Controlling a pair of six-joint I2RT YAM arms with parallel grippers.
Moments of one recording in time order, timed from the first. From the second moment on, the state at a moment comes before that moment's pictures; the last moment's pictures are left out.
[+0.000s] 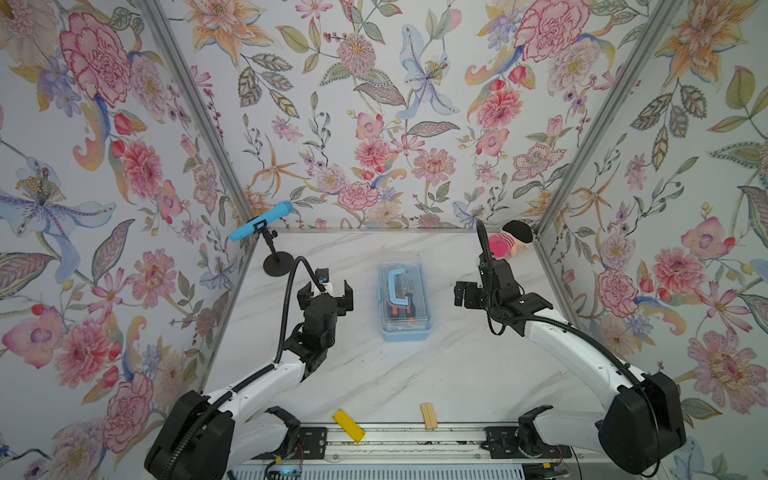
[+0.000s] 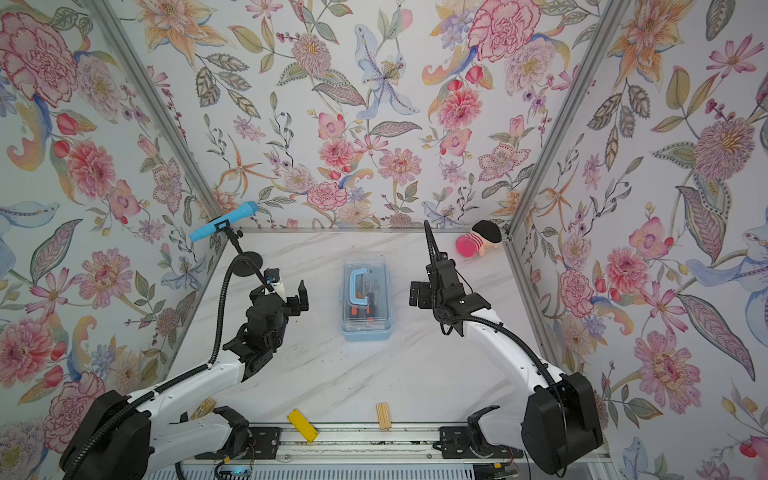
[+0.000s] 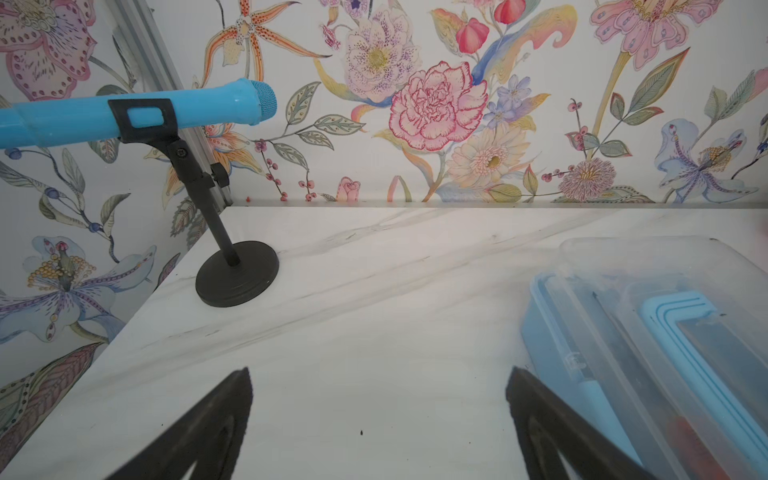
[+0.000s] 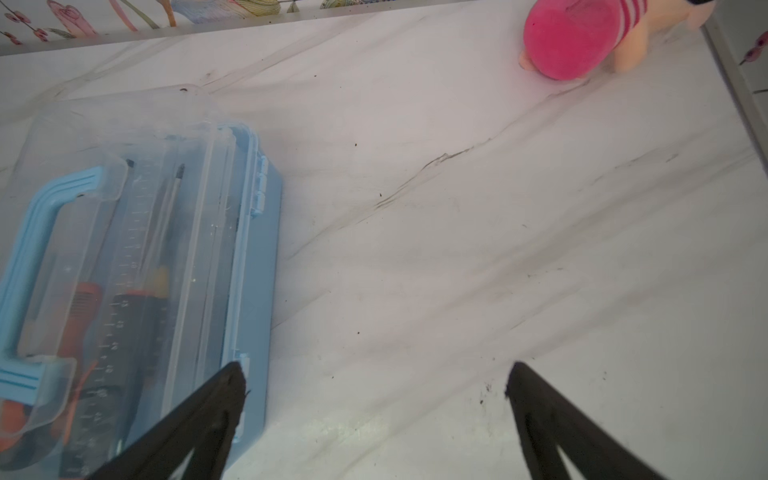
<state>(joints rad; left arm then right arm) -0.53 1.12 0.47 0.41 -0.59 -0.09 0.43 1.29 0.95 -0.45 0.22 0.34</state>
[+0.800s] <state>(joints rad) -0.40 0.89 0.08 0.89 -0.80 0.17 0.47 1.07 0.58 0.01 0.38 0.09</state>
